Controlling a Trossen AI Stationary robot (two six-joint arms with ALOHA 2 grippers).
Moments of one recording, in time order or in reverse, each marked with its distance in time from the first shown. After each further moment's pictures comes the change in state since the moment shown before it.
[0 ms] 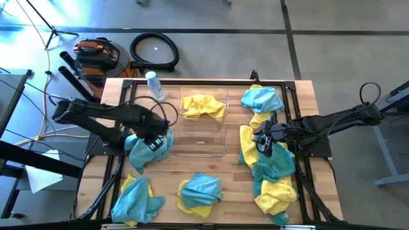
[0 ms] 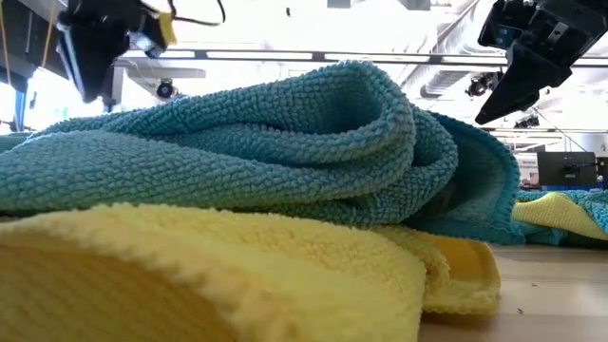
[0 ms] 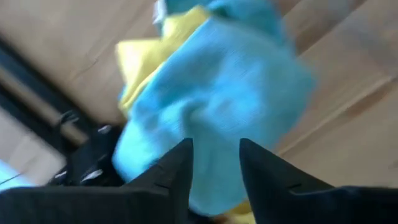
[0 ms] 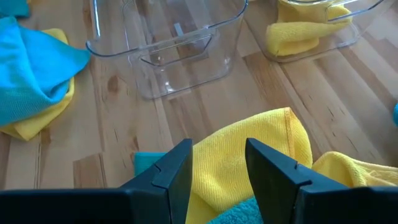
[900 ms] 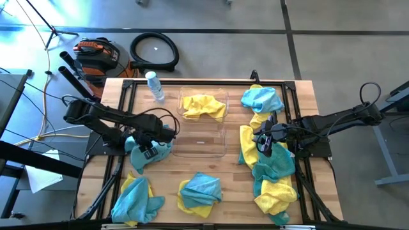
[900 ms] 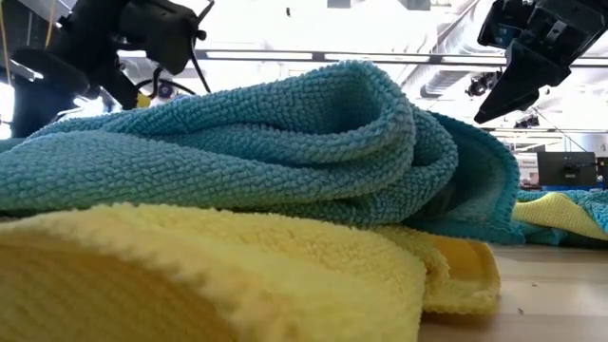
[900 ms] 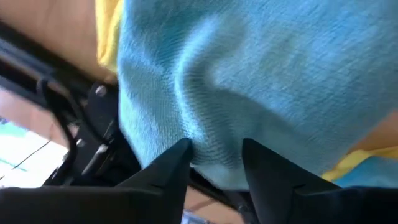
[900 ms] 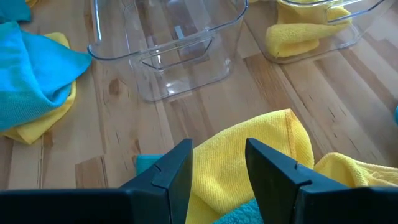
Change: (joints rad) left arm 0.008 0.154 -0.174 0.025 0.146 0.177; right arm 0.000 0.000 0.000 0.007 0.001 0.007
